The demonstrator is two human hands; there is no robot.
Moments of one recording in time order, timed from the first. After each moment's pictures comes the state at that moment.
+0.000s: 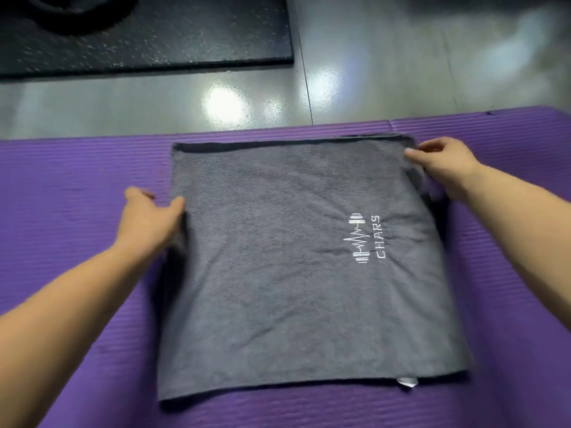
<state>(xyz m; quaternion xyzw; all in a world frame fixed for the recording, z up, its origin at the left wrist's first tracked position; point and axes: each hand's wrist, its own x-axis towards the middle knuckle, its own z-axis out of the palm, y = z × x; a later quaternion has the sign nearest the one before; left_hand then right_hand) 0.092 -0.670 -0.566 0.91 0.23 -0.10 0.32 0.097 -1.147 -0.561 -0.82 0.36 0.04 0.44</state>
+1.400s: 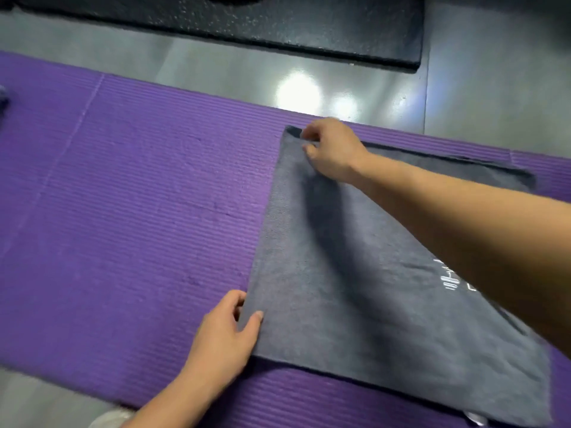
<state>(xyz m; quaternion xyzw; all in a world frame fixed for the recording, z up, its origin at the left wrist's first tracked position) -0.140 -0.641 -0.569 0.85 0.23 -0.20 0.43 0.157 -0.815 -0.536 -0.94 -0.12 0.13 0.29</state>
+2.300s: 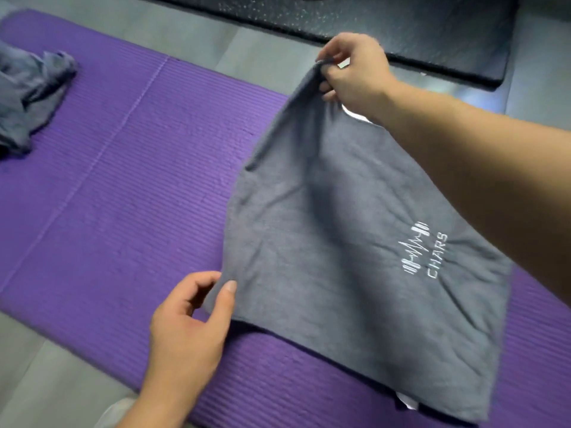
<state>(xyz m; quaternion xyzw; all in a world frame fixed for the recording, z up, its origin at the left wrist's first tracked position) -0.133 -0.598 -0.519 0.79 0.31 0.12 0.51 0.237 -0.727 -0.502 -0.84 -0.14 0.09 0.51</state>
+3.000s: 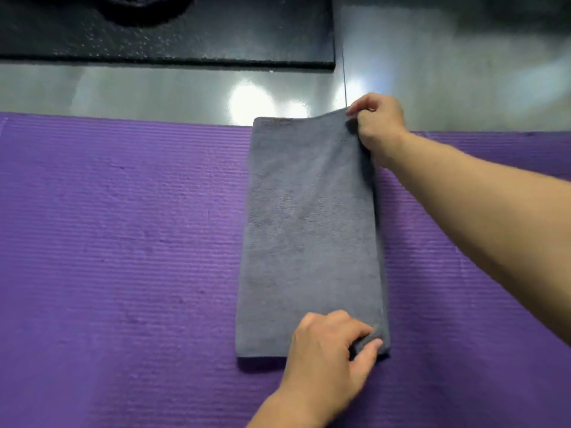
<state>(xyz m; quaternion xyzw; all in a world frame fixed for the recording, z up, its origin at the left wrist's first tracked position) -0.125 -0.824 -0.564 0.89 -0.20 -0.03 0.41 0.190 -0.990 -0.547 -0.85 0.19 -0.02 0.50</state>
